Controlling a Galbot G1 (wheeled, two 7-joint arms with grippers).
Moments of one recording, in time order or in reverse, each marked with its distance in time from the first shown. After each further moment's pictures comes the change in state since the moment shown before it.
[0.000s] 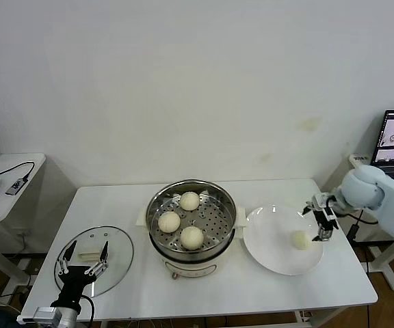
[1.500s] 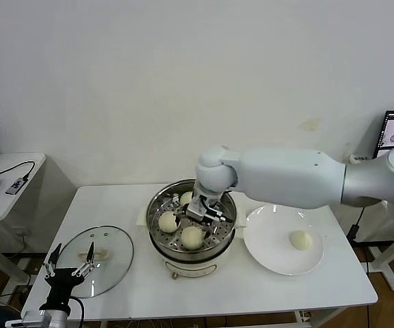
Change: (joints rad) left arm -0.001 -0.032 -0.065 0.029 -0.002 -0.029 -0.005; right arm 0.545 0.698 -0.537 0.023 0.210 0.353 0.029
